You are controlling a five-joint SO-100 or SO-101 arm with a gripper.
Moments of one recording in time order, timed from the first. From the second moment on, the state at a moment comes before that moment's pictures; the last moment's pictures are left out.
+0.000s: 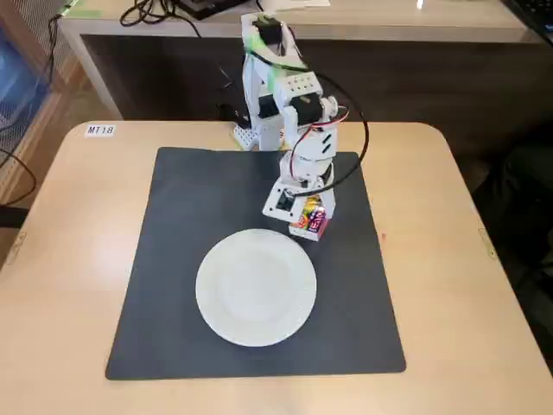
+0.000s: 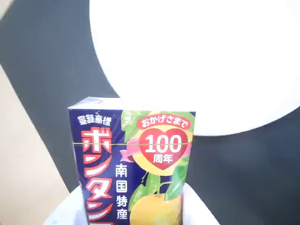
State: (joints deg) arm -14.5 101.1 103.2 64.2 -37.1
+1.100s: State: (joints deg) arm 1.4 73.2 72.0 75.1 -9.8
